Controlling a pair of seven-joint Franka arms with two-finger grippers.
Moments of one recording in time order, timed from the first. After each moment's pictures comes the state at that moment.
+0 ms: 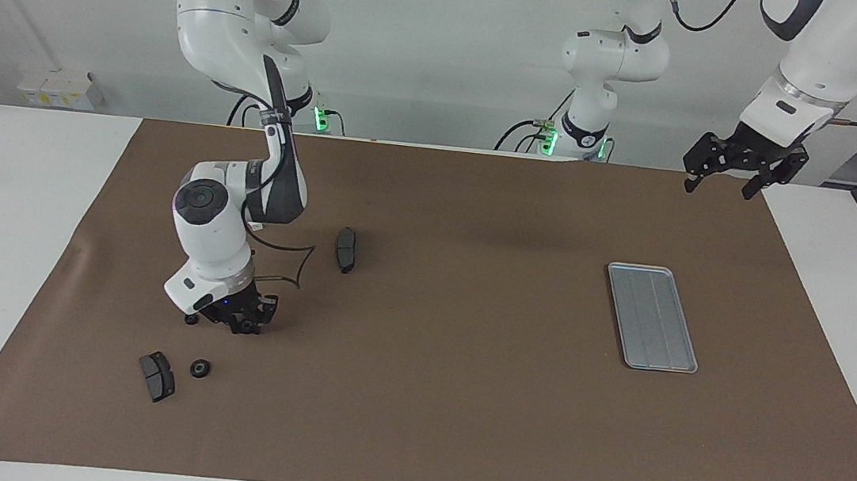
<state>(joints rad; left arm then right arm) -0.06 -0.05 0.01 -1.62 0.00 1.56 0.06 0.08 0.49 0.02 -1.78 -0.07 2.36 0.06</state>
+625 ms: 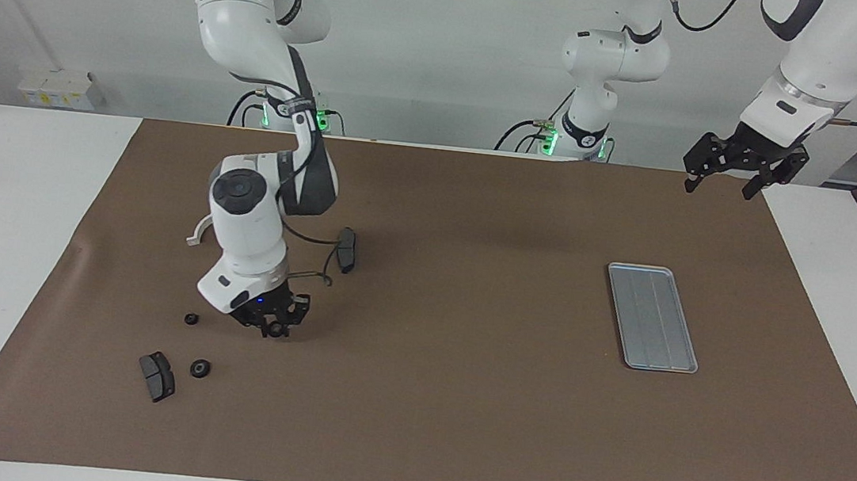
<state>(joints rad) -0.06 -0.05 0.01 -1.62 0.00 1.56 0.06 0.23 0.50 0.02 -1.67 -0.07 2.32 0.17</state>
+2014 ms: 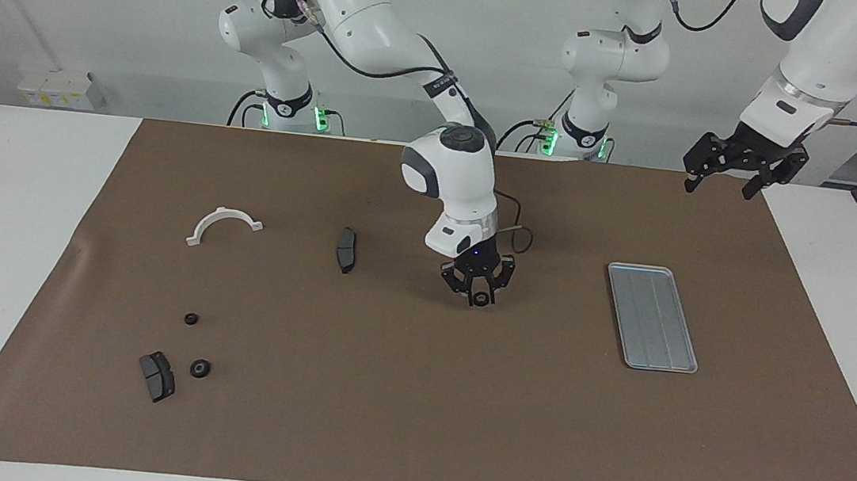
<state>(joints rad) -0.06 -0.05 0.01 -1.62 0.00 1.56 0.06 0.68 0.59 0.03 -1.62 -0.06 2.59 0.71</state>
